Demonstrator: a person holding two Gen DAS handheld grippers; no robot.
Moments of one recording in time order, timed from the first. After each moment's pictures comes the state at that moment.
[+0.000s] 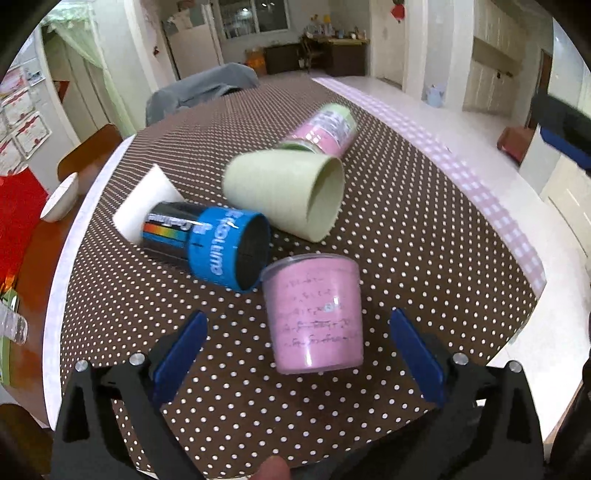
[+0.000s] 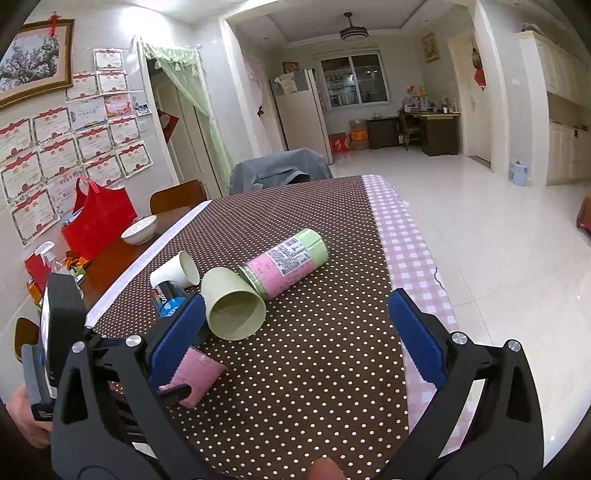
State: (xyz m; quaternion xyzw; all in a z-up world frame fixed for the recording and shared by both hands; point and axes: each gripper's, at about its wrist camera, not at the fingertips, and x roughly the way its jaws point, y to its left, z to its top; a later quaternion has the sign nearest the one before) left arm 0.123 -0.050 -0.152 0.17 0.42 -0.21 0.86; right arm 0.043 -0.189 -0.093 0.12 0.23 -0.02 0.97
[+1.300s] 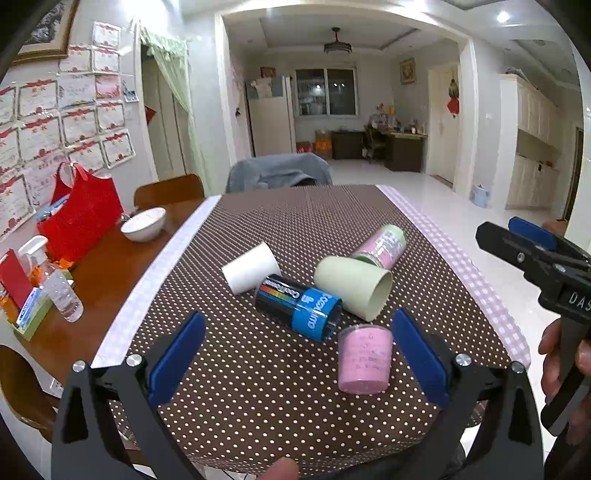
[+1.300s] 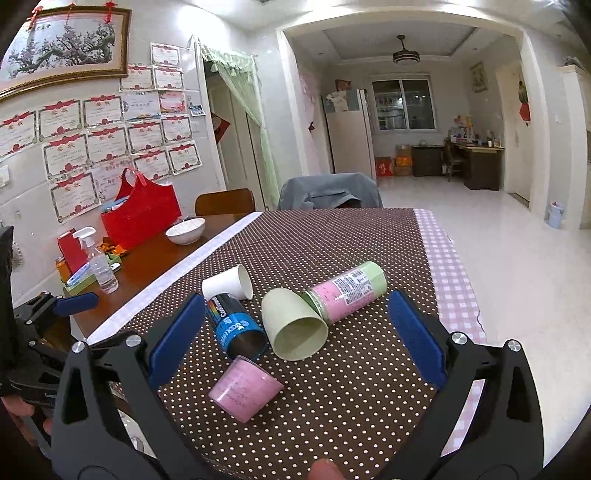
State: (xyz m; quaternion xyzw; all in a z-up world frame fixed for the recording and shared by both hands) left arm 0.055 0.022 -0.053 0.08 0.27 -0.12 0.95; right arm 0.044 -0.137 -0.061 0.08 0.18 0.06 0.98
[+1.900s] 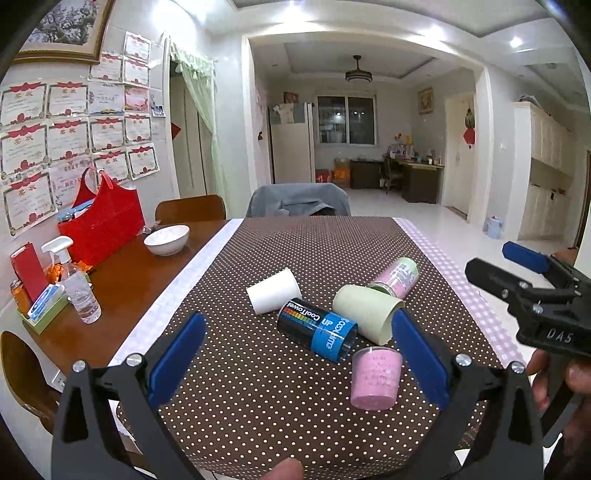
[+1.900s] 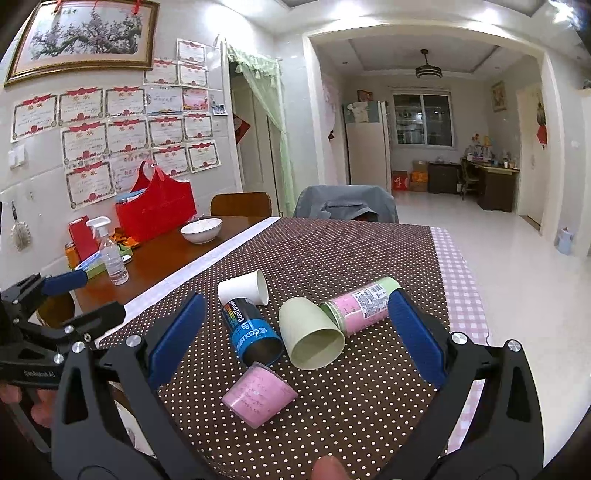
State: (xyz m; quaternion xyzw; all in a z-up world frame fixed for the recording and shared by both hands) left arm 0.037 0.045 -0.038 0.05 0.22 -0.09 0.97; right arm 0.044 -0.112 -0.056 0.03 0.17 0.09 0.98
